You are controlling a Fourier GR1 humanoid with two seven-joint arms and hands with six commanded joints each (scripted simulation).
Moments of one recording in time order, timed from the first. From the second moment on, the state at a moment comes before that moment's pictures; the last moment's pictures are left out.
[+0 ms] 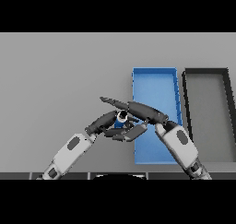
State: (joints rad) left arm -0.34 0.17 -0.59 -1.52 0.18 -0.21 -0.05; right arm -0.48 -0.23 0.36 -1.84 -0.29 0.52 0.37
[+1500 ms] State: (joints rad) left arm -0.39 0.22 -0.60 -1.51 0.06 -0.27 -0.13; right arm -0.48 -0.03 0.34 -1.81 -0.23 0.64 0.38
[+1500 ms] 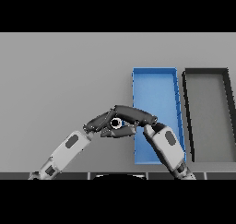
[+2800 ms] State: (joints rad) left arm -0.33 0.23 -0.60 -1.53 0.10 -0.23 0.05; right arm -0.93 -0.14 0.09 -1.73 -0.72 0.34 0.55
